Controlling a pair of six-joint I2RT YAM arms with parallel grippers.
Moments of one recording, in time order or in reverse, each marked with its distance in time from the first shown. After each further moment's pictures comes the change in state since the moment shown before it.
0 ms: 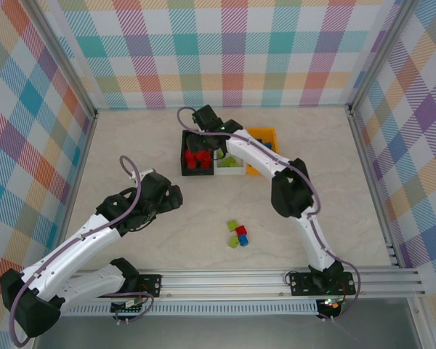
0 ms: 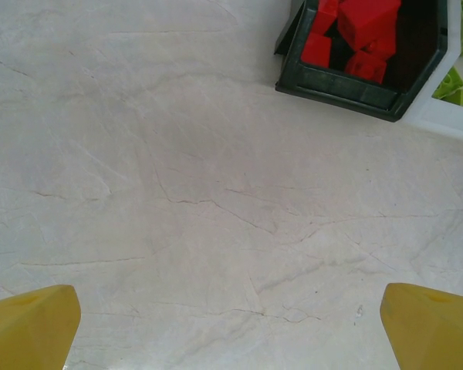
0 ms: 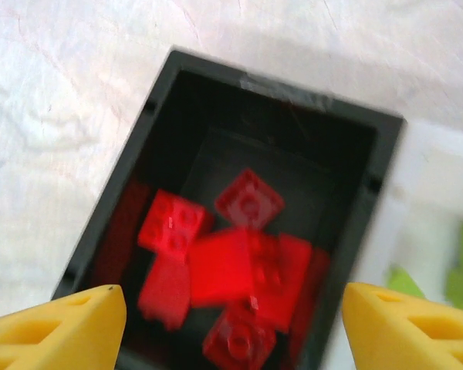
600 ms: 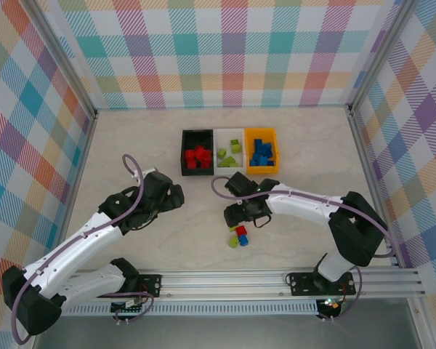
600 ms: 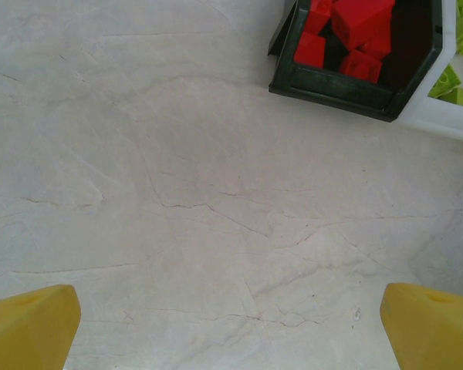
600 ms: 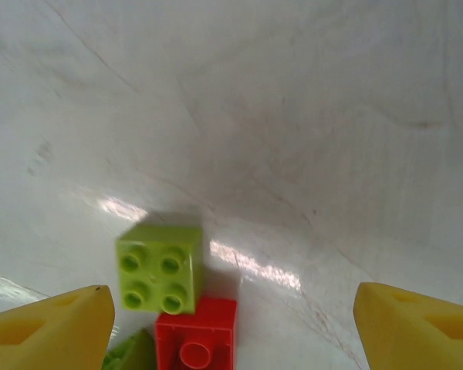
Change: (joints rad) left arm 0.000 0.025 0.000 0.023 0.000 0.012; right arm 0.164 -0.665 -1.109 0.038 -0.076 0.179
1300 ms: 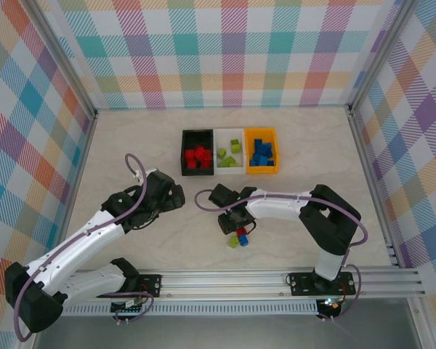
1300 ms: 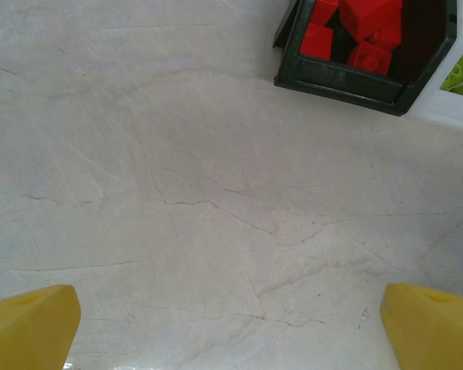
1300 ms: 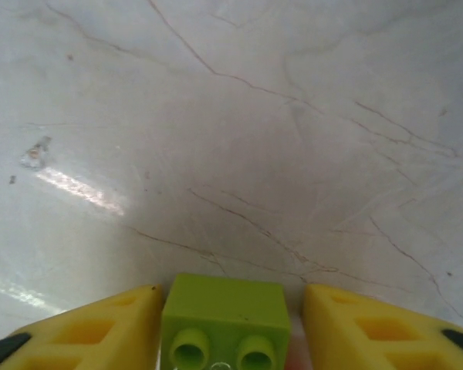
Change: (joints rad) left arm 0.000 0.021 0.000 0.000 0.000 -0.001; right arm 0.099 0.181 0.051 0.063 0.063 -0.002
